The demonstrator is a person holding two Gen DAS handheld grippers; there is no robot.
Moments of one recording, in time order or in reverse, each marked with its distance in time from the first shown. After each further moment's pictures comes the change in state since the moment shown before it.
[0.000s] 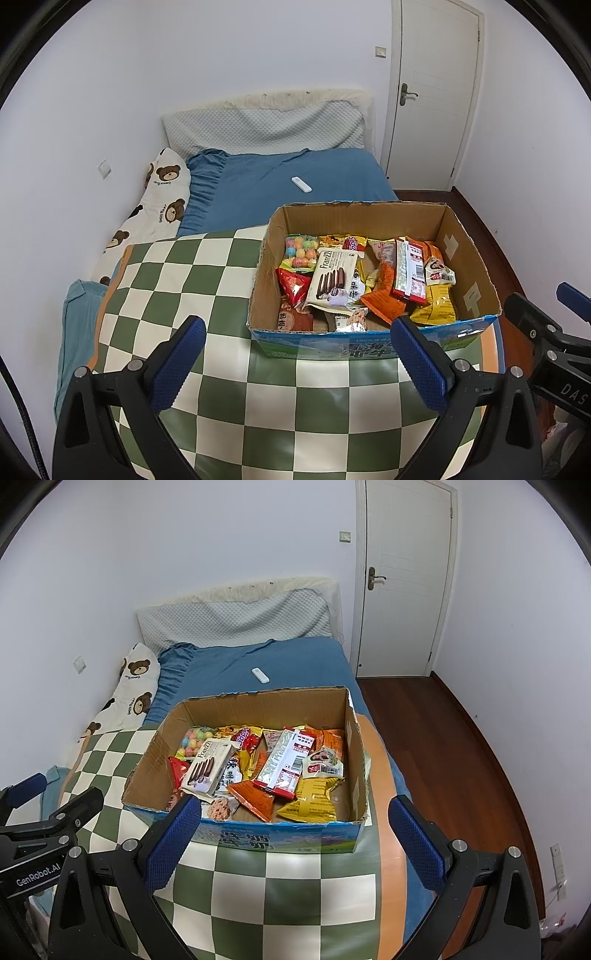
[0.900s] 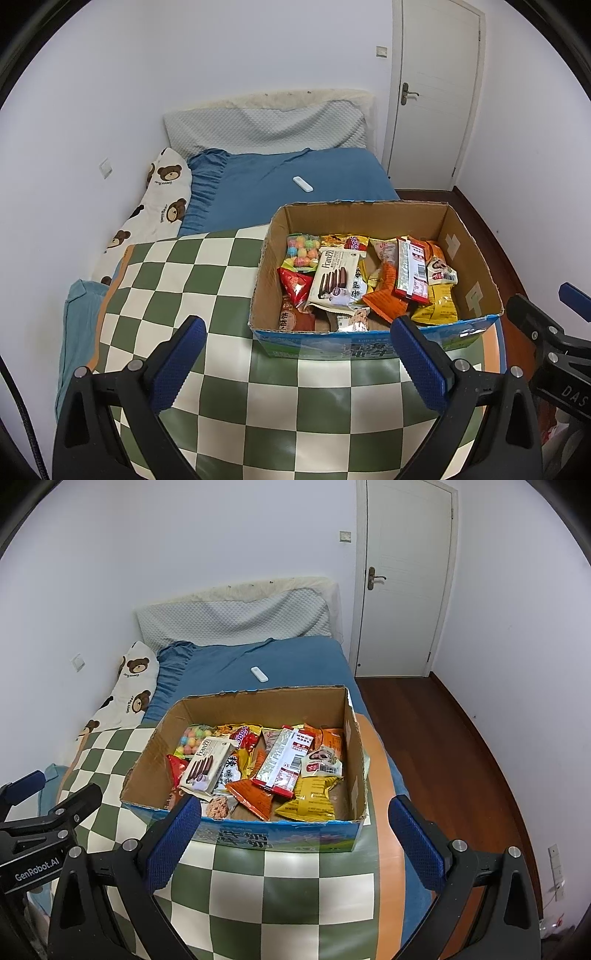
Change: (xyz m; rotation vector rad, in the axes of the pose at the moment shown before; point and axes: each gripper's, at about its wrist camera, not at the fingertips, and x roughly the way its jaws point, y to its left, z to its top) left arm 0.001 0.001 0.001 -0.009 0.005 0.007; right arm 0.001 0.001 -0.005 0.005 0.001 -0.009
